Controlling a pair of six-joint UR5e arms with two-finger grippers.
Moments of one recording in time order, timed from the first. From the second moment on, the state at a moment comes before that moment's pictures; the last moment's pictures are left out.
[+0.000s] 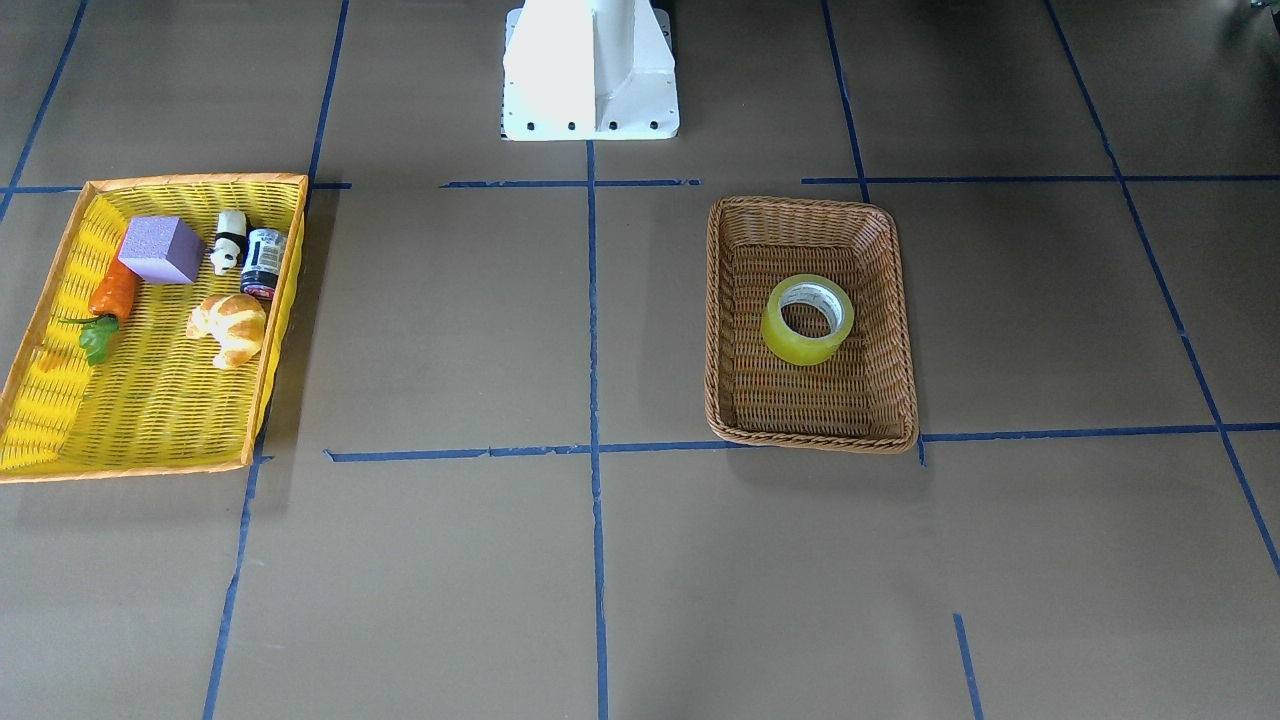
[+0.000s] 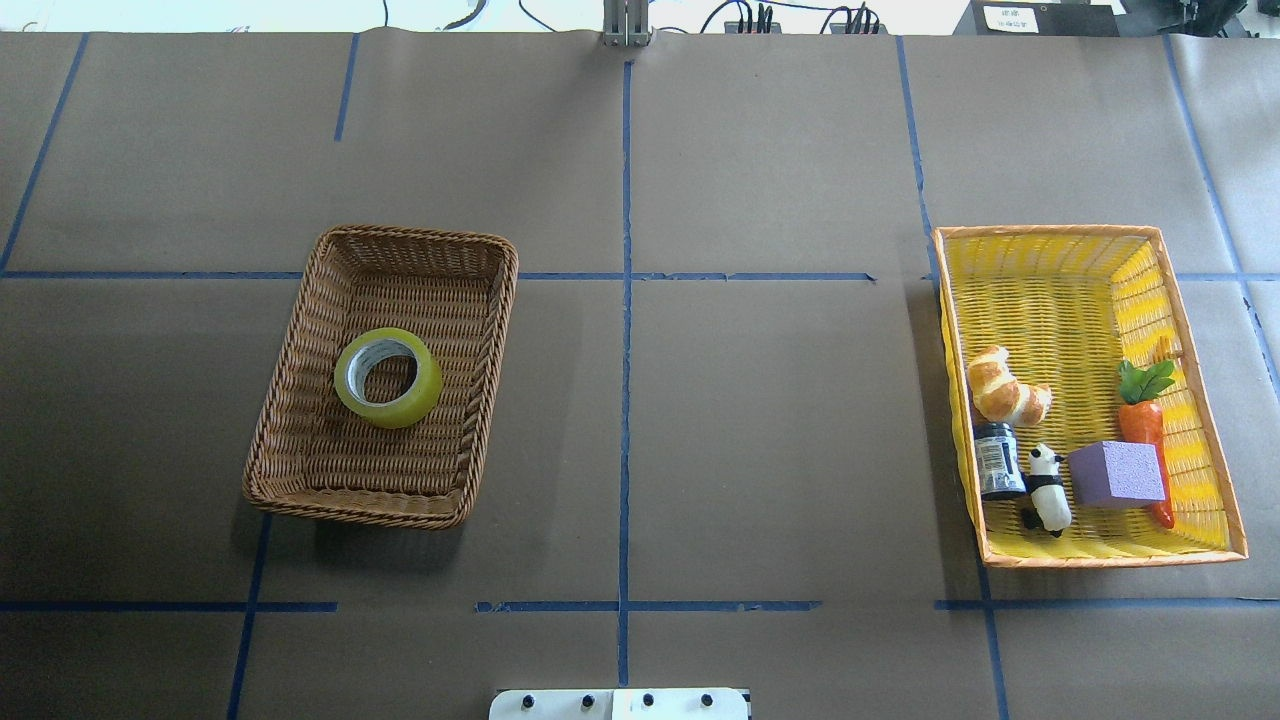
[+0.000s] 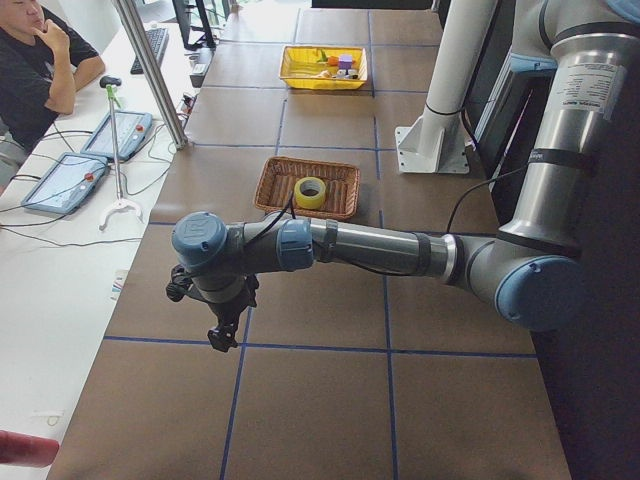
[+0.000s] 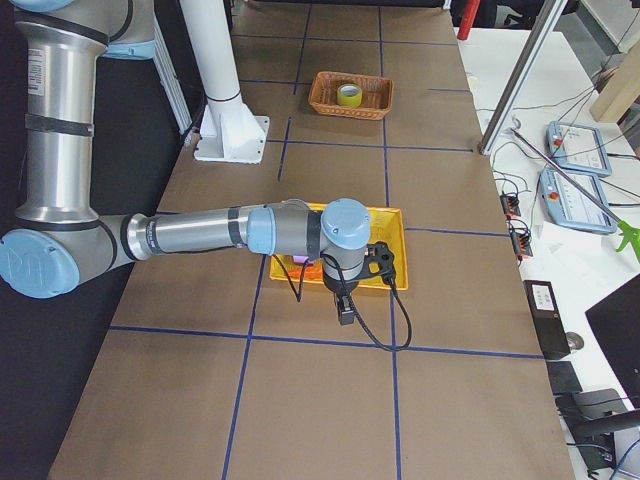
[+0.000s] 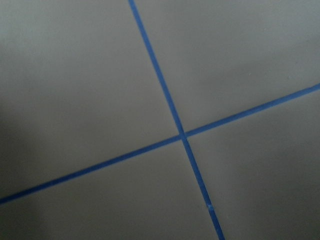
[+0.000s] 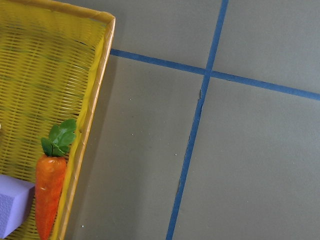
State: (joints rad) left arm -1.67 -1.77 -1.51 -1.32 -2.35 0.39; right arm 1.58 -1.69 1.84 -1.74 2.38 -0.22
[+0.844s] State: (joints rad) left arm -1.63 -1.63 -1.68 -1.33 -2.40 0.13; right arm 1.52 -1.69 1.83 -1.73 2.40 -0.07
